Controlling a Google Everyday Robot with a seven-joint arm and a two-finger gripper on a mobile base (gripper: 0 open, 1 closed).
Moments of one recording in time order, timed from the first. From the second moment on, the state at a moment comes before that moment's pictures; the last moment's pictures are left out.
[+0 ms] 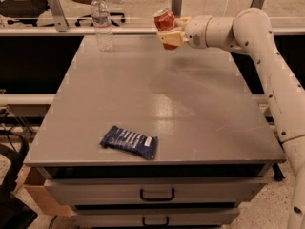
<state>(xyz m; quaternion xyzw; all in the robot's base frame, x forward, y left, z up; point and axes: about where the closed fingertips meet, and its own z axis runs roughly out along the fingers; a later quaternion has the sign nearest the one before) 0.791 -0.074 0.940 -0.42 0.65 0.22 0.59</state>
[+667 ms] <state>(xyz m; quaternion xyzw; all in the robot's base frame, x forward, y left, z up) 0.780 -0.073 0.922 -0.45 0.70 0.14 0.54</state>
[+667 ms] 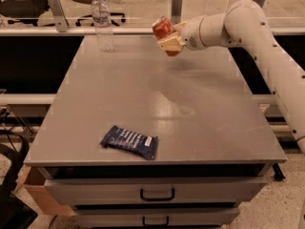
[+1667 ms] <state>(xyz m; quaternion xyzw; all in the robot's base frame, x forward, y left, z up) 0.779 -0.060 0.885 -0.44 0.74 0.18 0.49</state>
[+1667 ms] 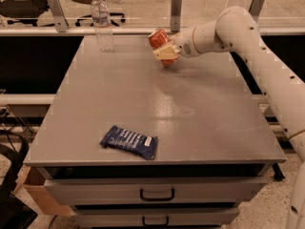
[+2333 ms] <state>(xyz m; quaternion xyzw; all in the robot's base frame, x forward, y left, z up) 0.782 -0.077 0.864 -0.39 0.75 0.23 0.47</state>
